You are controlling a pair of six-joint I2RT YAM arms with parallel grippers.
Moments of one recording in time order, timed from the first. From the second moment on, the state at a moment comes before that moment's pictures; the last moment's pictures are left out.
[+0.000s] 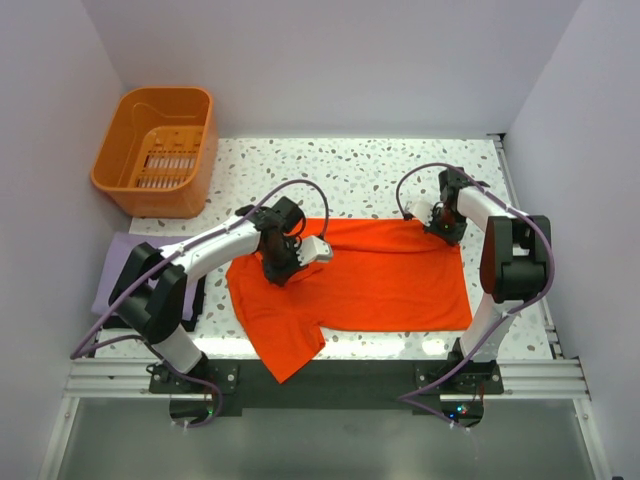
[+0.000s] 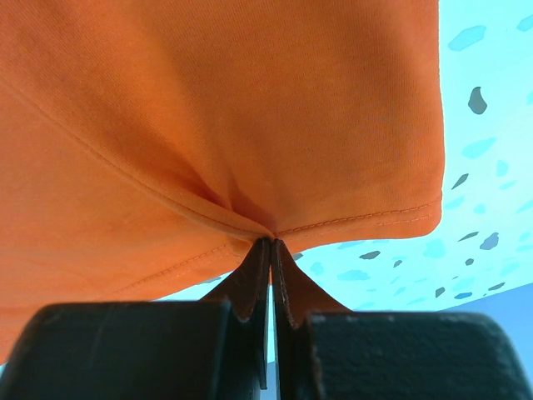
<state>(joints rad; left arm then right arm) -0.64 1.64 1.14 -0.90 0.27 0.60 0.02 1.86 1.25 -0.79 0.06 -1.11</state>
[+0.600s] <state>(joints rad) -0.49 1.64 1.14 -0.90 0.35 0.53 0.01 1.86 1.31 -0.88 0.04 -1.10</state>
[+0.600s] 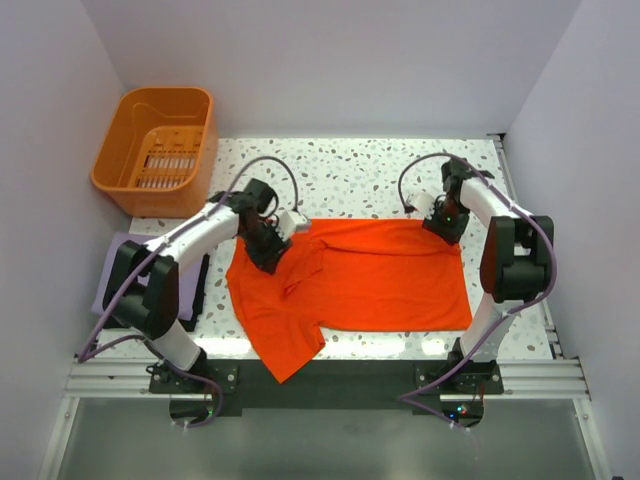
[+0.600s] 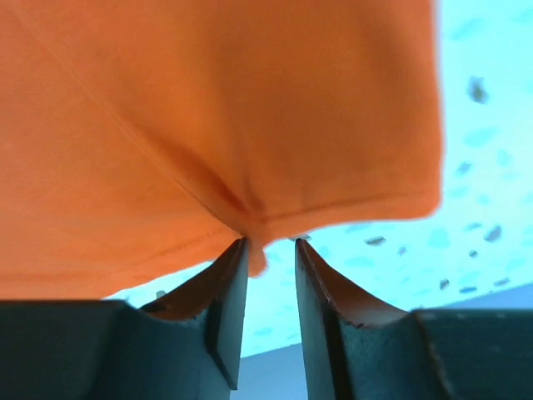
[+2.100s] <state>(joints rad) -0.15 1.69 1.39 -0.85 0.50 0.67 0.07 1.75 1.44 -0.94 -0.02 -0.86</state>
